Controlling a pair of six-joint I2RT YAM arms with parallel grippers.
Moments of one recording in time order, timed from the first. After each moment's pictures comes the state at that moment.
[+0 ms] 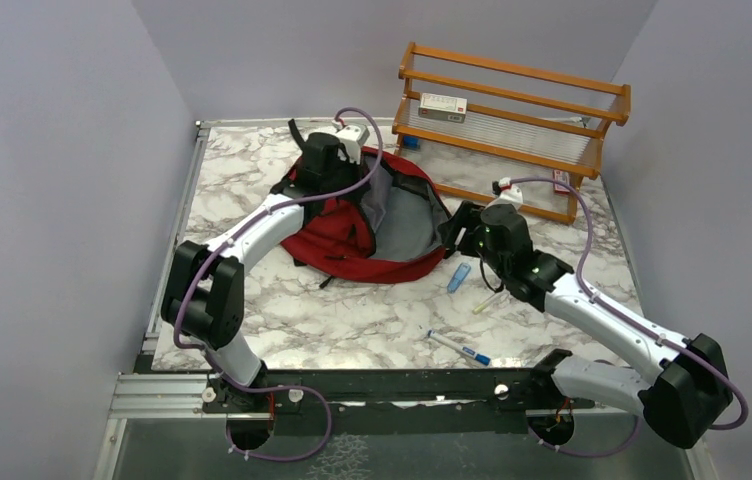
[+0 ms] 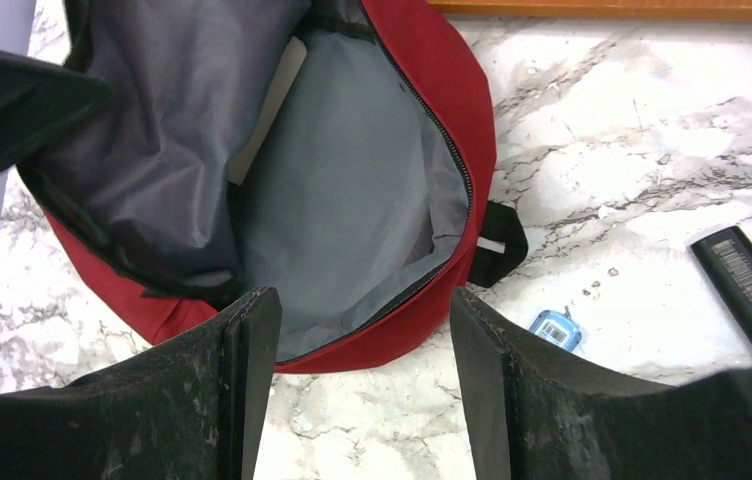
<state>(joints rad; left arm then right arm) -0.41 1.65 1.23 -0.09 0.22 -0.16 0.63 1.09 0.73 -0.11 0.30 0.64</state>
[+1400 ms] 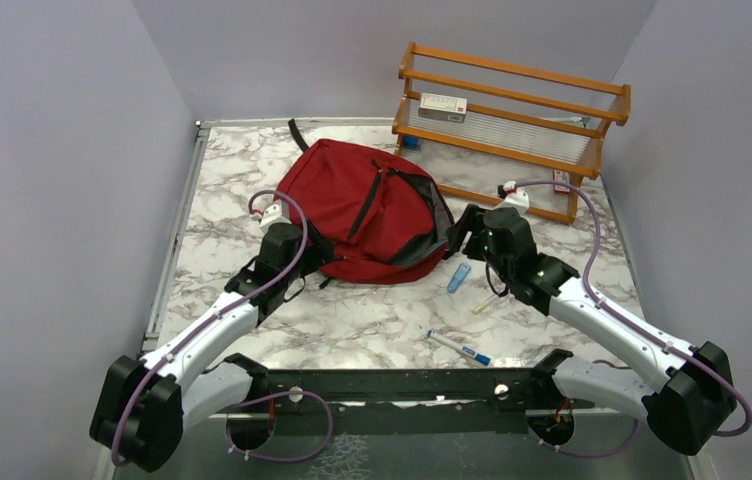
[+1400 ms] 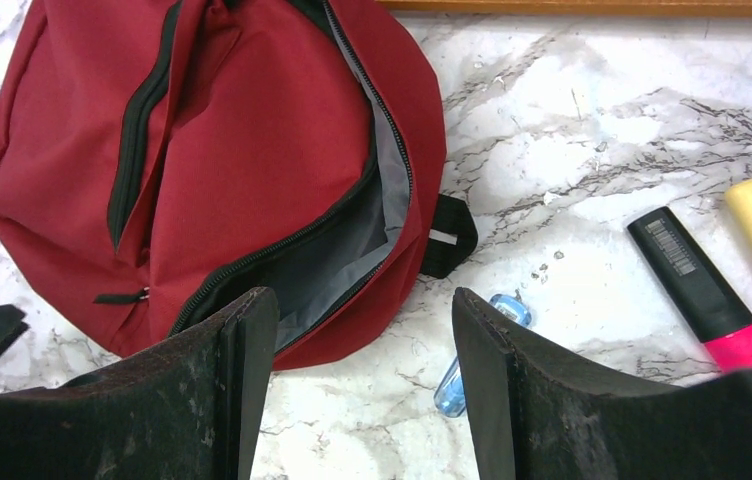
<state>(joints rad) -0.46 0.99 0.52 -0.08 -0.18 -0.75 0.63 1.04 0.72 -0.18 0.37 0.62</state>
